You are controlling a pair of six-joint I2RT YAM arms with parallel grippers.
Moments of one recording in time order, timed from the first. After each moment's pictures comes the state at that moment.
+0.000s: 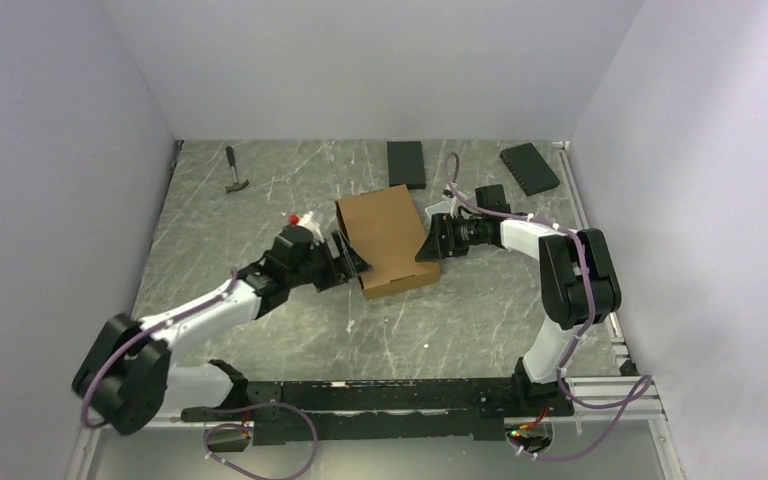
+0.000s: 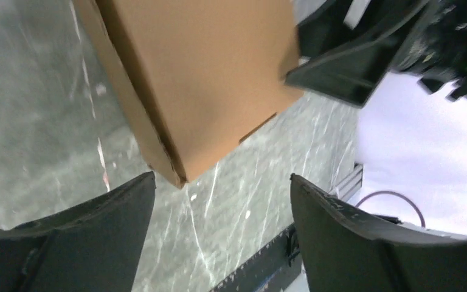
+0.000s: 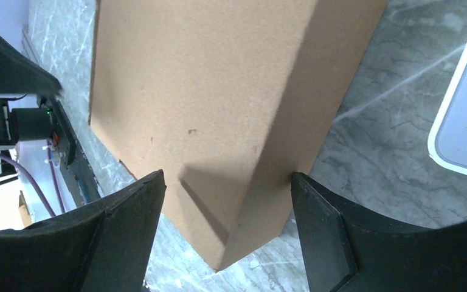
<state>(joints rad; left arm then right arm) -0.62 1.28 0.62 0.05 0.21 -0.95 0.18 1.77 0.97 -0.19 -0.85 0.07</state>
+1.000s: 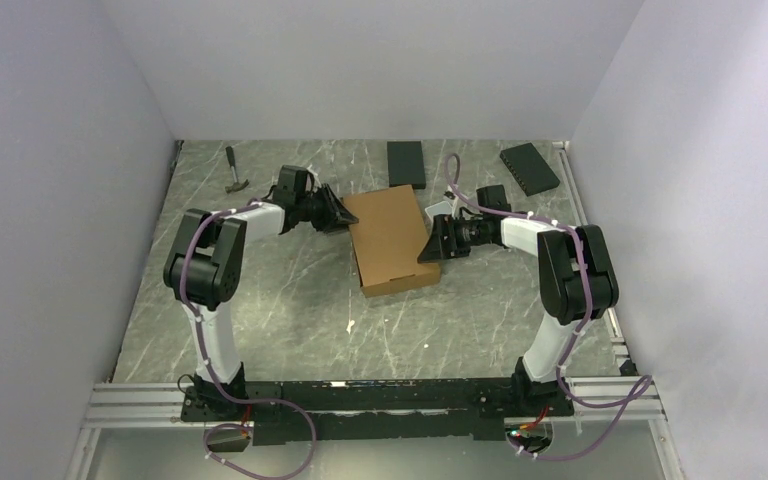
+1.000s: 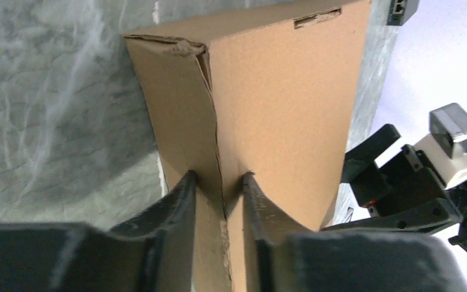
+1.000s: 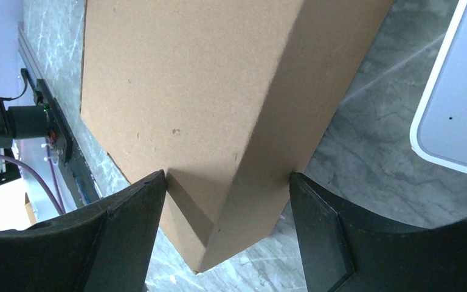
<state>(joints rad) -0.29 1.96 1.17 0.05 0.52 -0.81 0.17 1.80 0.98 -0.21 -0.86 0.04</state>
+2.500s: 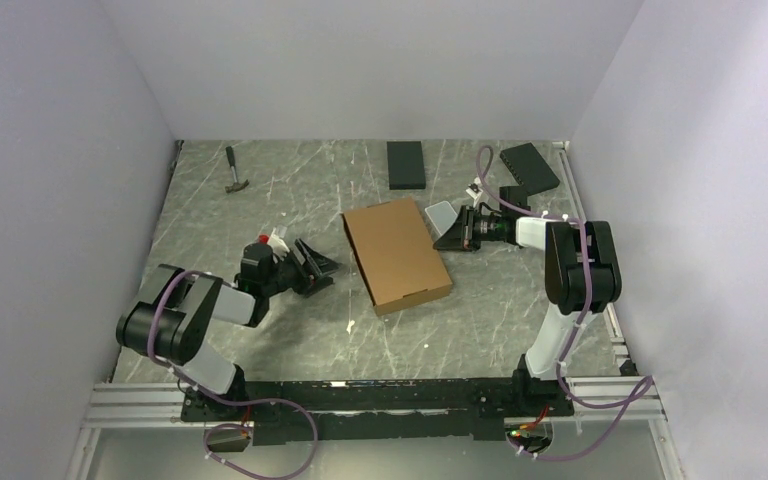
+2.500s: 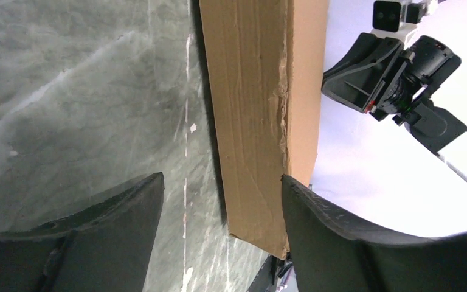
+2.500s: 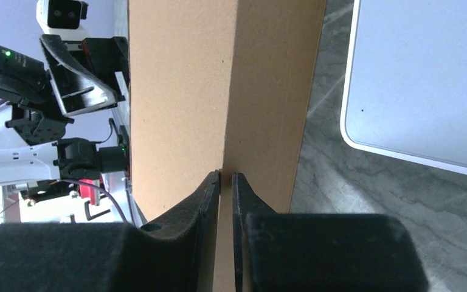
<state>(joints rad) -0.27 1.56 0.31 0.82 0.55 -1.07 0.02 1.86 0.96 -0.05 -1.03 0.27</state>
